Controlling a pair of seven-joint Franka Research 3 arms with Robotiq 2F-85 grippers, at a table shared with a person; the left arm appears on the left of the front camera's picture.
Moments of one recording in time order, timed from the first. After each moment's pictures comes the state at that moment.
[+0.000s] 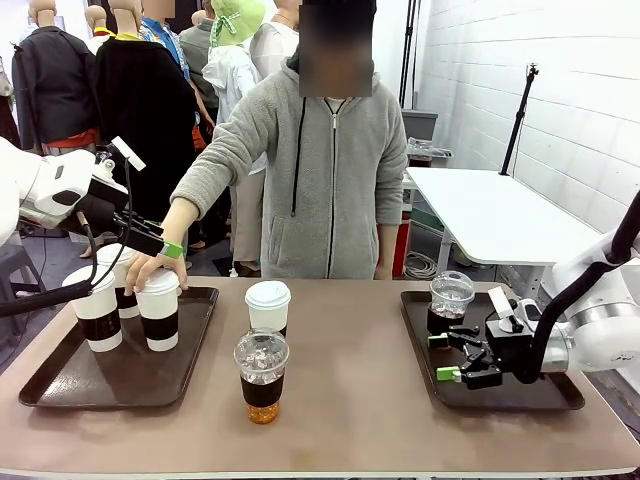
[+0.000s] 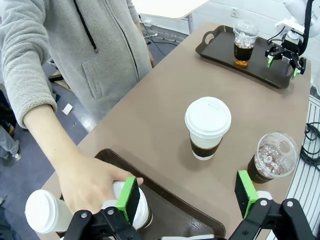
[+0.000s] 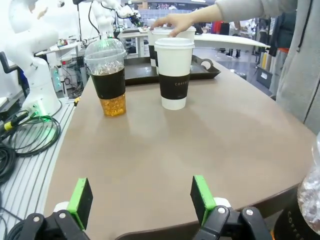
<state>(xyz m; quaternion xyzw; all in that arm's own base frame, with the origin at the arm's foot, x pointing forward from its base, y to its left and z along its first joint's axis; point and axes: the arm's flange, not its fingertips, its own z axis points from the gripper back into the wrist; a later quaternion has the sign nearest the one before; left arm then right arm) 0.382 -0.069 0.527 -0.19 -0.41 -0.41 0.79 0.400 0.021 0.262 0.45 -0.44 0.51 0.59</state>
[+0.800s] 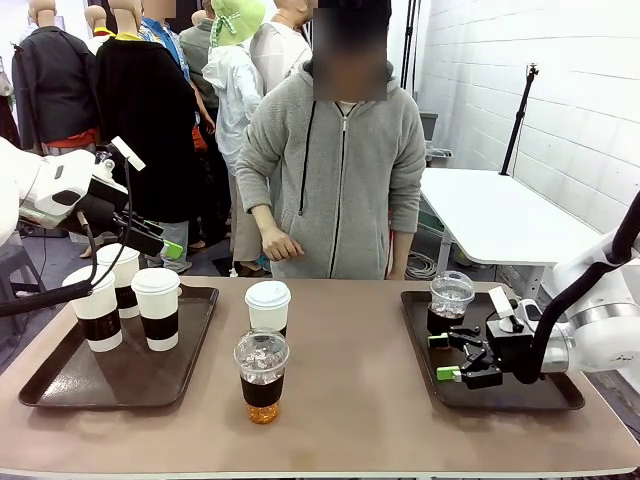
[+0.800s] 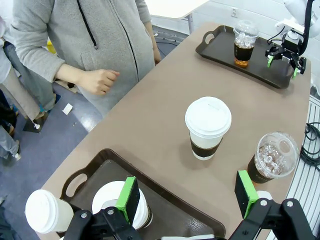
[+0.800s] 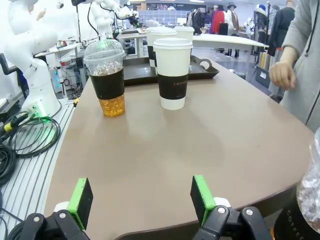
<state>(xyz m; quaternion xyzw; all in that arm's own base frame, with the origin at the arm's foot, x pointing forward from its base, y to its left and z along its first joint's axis) 0.382 -0.069 0.527 -0.19 -0.41 -0.41 0.79 0.400 0.023 0.262 0.45 -0.44 0.51 0.59</state>
